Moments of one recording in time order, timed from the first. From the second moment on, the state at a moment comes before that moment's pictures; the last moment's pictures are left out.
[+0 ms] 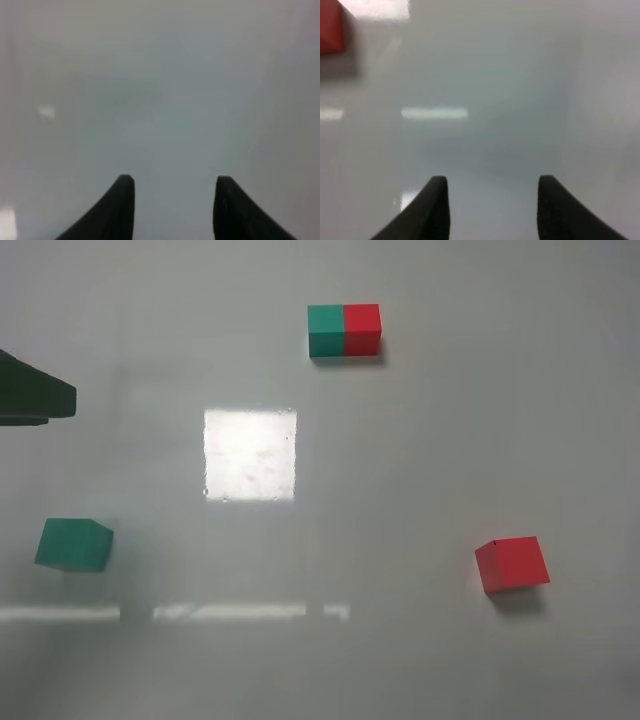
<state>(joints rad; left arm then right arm) -0.12 1.00 -1.13 -0.60 0.83 0.33 -0.09 0.00 -0.50 0.02 1.04 -0.09</state>
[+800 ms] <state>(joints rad) -0.65 1.07 -1.17 0.33 1.13 -0.47 -0.09 0.00 -0.50 0.02 1.04 -0.09</state>
